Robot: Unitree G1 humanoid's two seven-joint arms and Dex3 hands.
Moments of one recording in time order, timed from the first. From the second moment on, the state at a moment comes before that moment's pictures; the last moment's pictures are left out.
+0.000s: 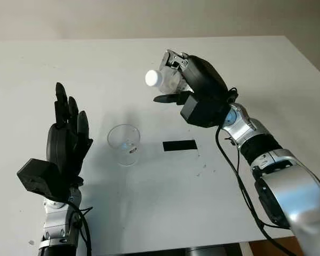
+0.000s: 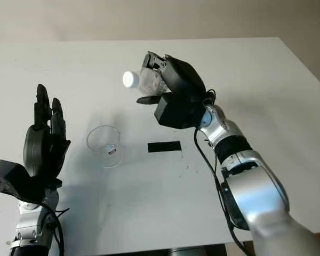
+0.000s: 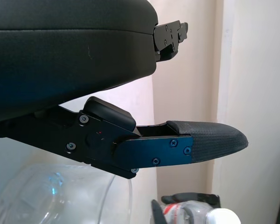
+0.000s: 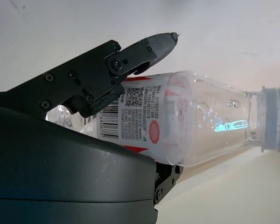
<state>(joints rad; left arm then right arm) -0.16 0.11 0.20 0.14 -0.16 -0.31 -0.07 -1.05 -0.32 0.32 1.14 -0.60 -0.60 -0.25</state>
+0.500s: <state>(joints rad) -0.16 0.09 0.20 0.14 -0.16 -0.31 -0.07 -1.09 -0.34 0.43 1.15 -0.71 -0.62 -0.37</state>
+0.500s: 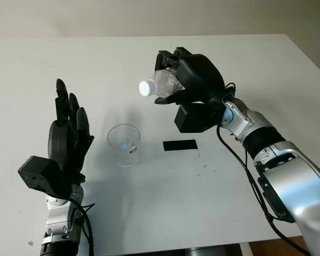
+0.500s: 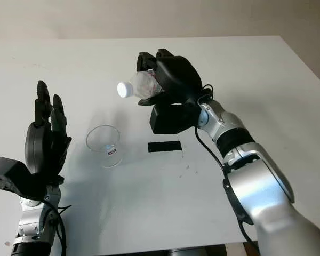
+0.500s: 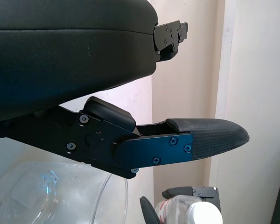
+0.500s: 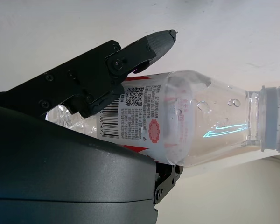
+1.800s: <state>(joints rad) -0.16 0.08 0.19 0.15 -0.14 -0.31 -0.05 -1.14 -0.37 0.67 1.05 -1.06 -0.57 -0.82</state>
